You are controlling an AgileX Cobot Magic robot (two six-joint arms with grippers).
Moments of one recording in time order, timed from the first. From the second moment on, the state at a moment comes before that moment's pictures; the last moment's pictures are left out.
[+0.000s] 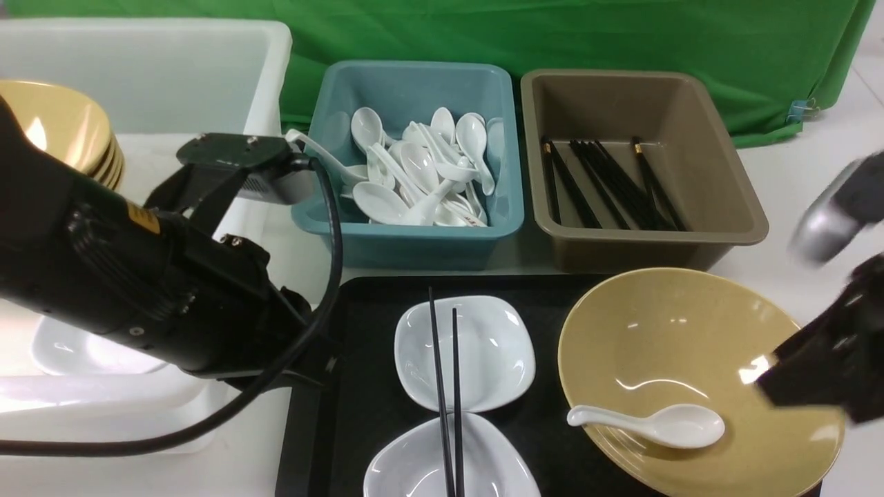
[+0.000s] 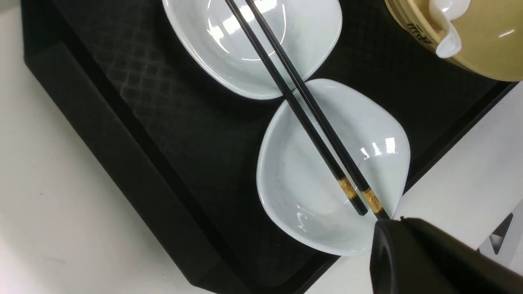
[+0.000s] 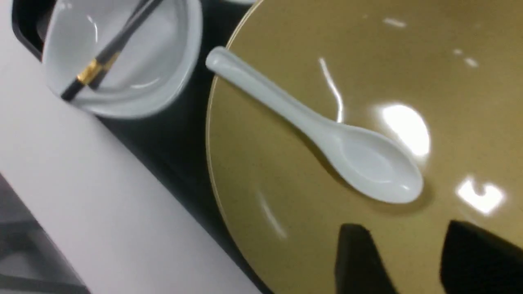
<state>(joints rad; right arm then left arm) 0.12 1.25 -0.93 0.47 1.03 -0.84 -0.40 1.22 -1.01 -0.43 0.97 0.27</state>
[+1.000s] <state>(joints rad) 0.39 1.66 -0.89 0.42 0.55 -0.96 -0.40 1.22 -1.01 -0.42 0.92 0.27</state>
